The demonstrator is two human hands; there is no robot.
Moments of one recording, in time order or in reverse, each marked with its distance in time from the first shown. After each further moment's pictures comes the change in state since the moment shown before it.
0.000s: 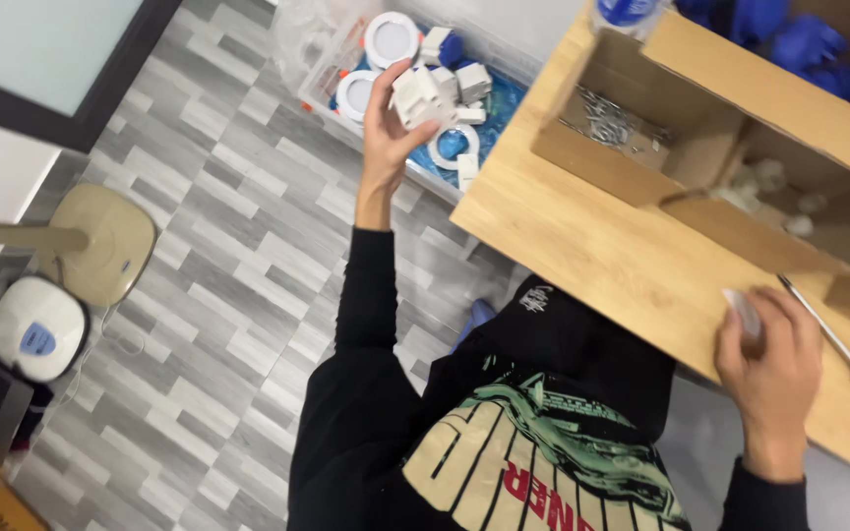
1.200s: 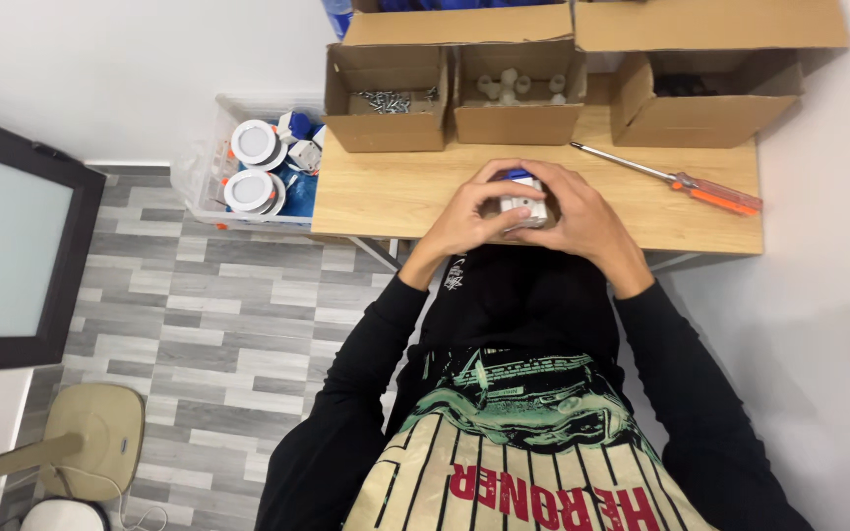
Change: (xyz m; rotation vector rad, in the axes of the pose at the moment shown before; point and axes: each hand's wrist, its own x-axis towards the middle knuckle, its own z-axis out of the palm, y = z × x) left_hand -0.131 0.030 0.303 0.090 -0.946 -0.036; right_hand 0.003 -0.003 0.010 0.473 0.119 -0.023
